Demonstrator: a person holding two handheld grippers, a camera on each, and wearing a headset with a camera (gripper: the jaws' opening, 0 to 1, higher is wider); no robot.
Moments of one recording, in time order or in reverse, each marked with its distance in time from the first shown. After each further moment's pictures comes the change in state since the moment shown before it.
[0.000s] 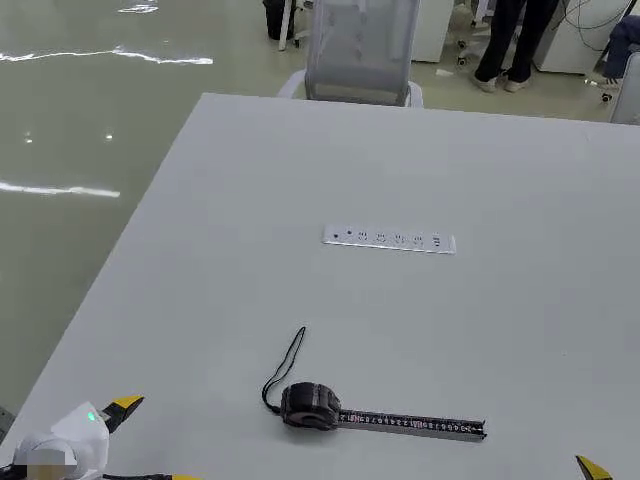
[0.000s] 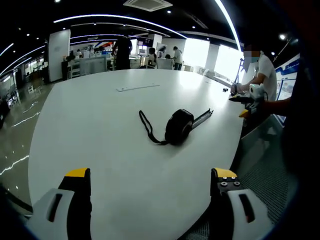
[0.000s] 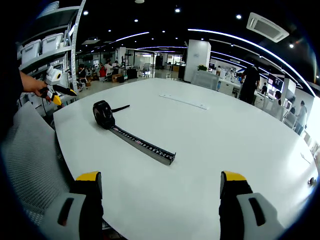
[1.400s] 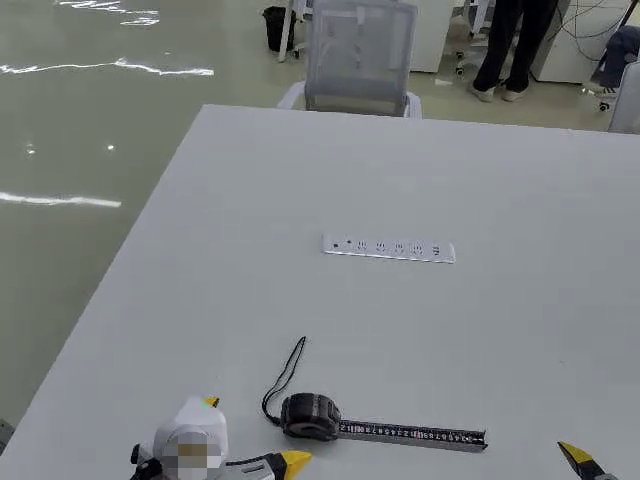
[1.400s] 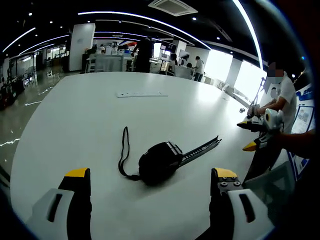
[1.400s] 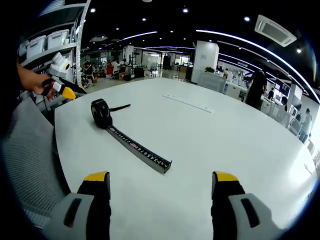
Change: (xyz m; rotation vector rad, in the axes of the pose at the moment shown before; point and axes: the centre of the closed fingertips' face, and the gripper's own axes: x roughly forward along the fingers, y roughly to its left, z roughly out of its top) left arm 0.083 -0.069 0.062 -0.185 -0.044 0.134; right arm 0.028 -0.016 0.007 -0.056 0.002 0.056
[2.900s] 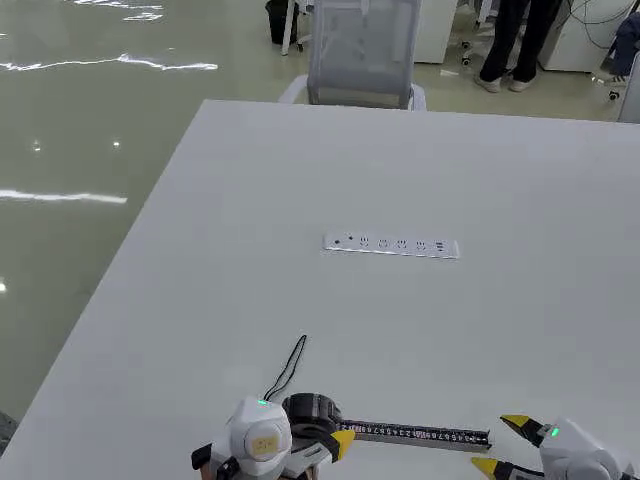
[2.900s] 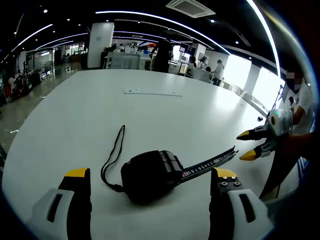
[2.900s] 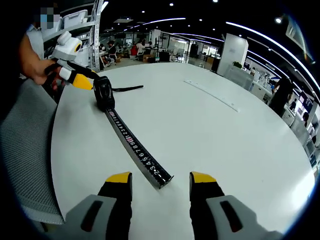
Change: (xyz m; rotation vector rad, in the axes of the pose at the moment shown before) left arm 0.058 -0.016 -0.007 -0.070 -0.013 0.157; right arm 0.074 -0.003 -0.007 -0.157 0.145 0.183
